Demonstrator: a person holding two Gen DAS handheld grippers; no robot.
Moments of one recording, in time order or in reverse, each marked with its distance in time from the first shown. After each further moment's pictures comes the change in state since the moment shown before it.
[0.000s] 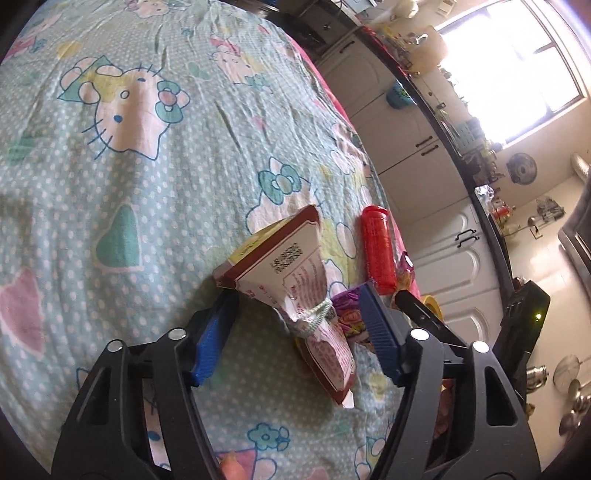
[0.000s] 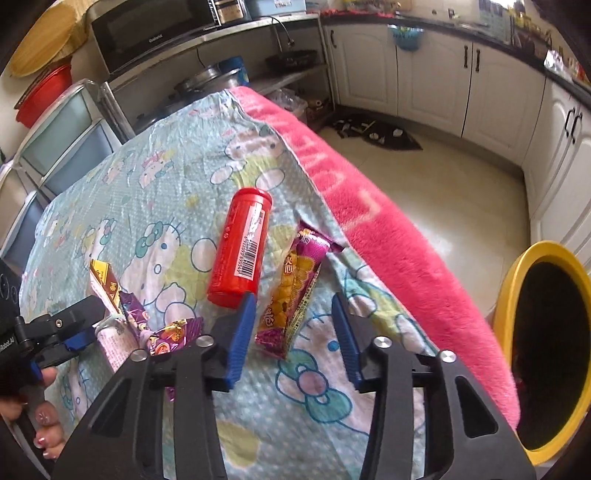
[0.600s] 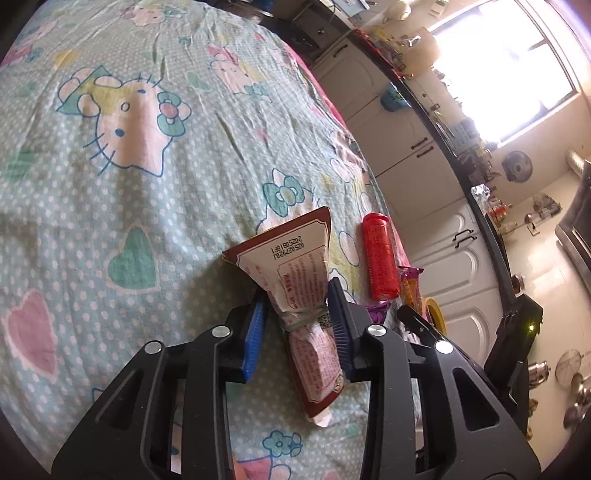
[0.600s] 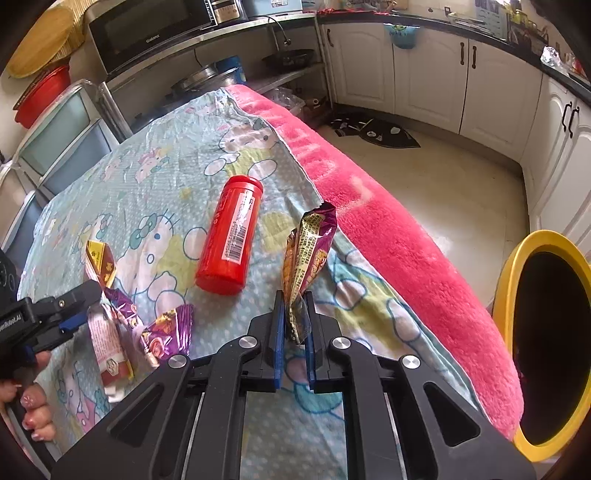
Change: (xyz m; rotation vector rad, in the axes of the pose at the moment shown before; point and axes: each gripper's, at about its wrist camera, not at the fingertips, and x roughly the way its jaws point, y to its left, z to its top) left arm -0.009 0.013 0.007 0.037 -0.017 -0.019; right arm -0.004 -0.007 -0.012 -0.001 -0.013 -0.008
